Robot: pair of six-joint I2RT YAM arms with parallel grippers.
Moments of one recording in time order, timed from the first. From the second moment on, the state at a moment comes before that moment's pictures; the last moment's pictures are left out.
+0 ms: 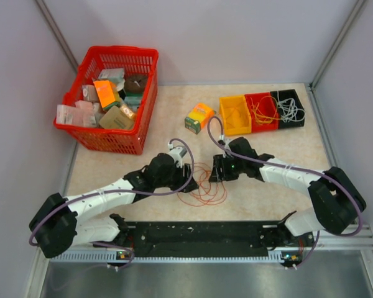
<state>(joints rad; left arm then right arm) -0.83 1.15 0.57 -0.07 0.19 -0.65 0.65 1.41 0.71 -0.16 -0.33 0.50</state>
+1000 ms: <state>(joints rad) -0.83 0.63 0.55 0.05 0.14 -0.63 0.65 1.18 1.36 -0.16 -0.67 0.66</state>
